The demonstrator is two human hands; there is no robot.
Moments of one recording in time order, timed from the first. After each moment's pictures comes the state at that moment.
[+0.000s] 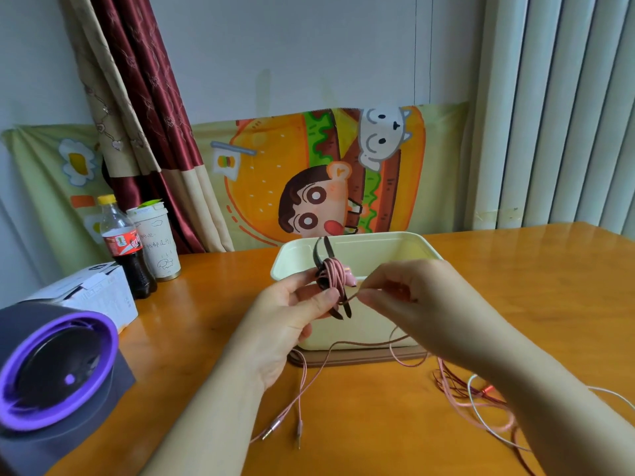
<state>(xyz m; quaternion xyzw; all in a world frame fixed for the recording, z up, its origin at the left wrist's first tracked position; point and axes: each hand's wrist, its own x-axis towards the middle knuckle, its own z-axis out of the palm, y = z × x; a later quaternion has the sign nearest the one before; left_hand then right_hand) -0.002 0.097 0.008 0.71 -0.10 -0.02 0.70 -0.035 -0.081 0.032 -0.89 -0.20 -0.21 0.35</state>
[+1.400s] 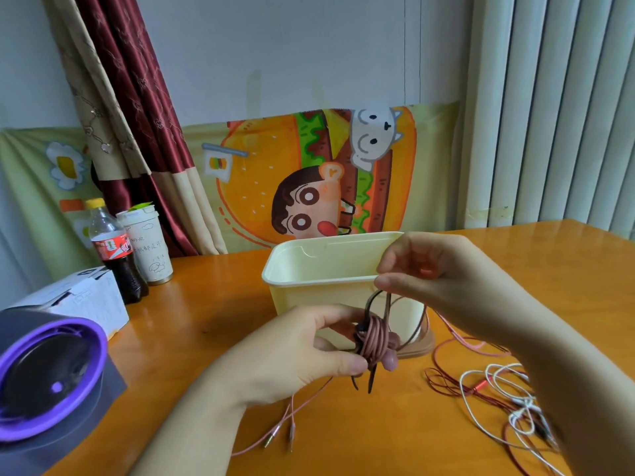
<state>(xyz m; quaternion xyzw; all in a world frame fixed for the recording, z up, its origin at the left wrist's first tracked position) -0.017 0.098 0.016 0.83 -0.30 -0.15 0.45 -0.032 -0.111 0.045 -0.83 -0.26 -0.19 0.45</state>
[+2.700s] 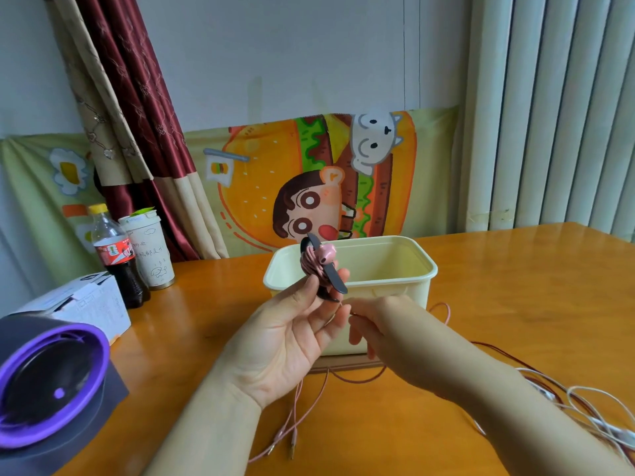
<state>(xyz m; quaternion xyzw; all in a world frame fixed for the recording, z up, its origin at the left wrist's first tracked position) -0.005 0.092 0.012 0.37 -0.14 -0.20 0.90 -0.029 -0.069 0.018 -0.94 -0.20 -0.11 0.25</state>
